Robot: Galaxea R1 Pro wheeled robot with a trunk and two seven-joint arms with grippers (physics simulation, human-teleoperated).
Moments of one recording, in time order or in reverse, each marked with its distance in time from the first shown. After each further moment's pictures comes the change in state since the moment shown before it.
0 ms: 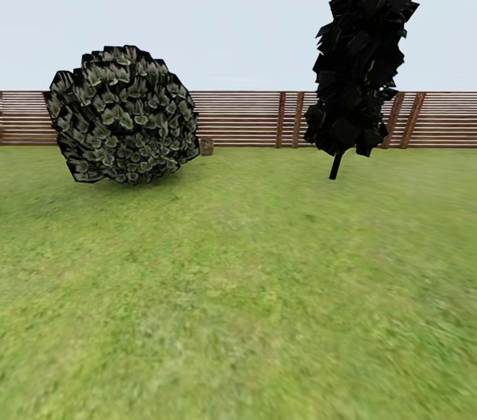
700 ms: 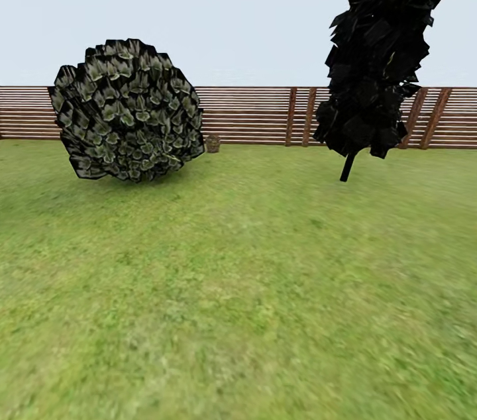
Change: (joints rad) left arm 0.000 0.001 0.000 0.000 0.002 0.000 0.001; right arm 0.000 -0.001 0.003 -0.001 -0.001 -0.003 0.000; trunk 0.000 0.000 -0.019
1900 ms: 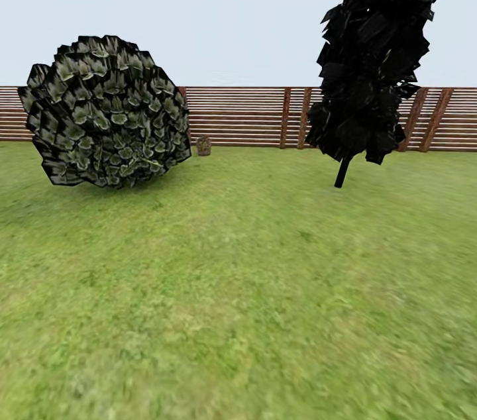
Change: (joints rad) left arm 0.000 0.000 0.000 0.000 0.000 -0.001 0.000; right arm 0.000 0.000 0.002 0.000 0.000 0.000 0.000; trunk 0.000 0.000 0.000
